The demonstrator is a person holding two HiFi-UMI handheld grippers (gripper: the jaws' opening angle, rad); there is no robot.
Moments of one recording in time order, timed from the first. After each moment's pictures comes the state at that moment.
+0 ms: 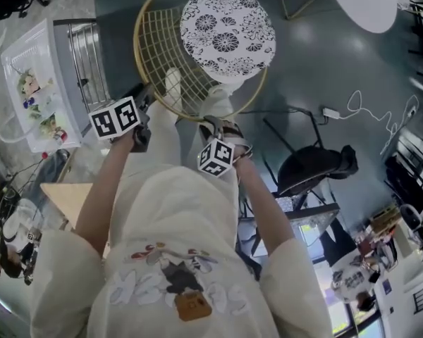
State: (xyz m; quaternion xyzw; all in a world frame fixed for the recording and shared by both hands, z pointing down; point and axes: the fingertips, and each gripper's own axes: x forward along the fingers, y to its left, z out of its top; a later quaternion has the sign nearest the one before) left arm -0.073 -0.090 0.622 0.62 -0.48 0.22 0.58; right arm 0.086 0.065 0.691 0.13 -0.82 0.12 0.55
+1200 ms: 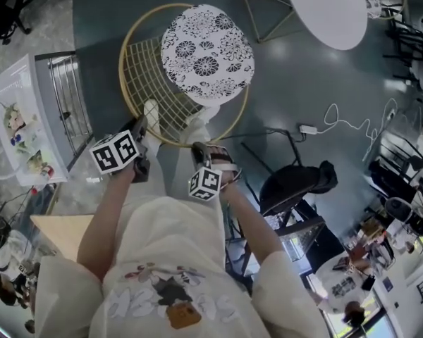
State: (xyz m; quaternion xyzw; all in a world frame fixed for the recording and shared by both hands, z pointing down) left arm -0.049 -0.101 0.646 0.61 -0.50 0.19 0.59; right arm 0.113 0.038 0.707 0.15 -0.79 0.06 0.58
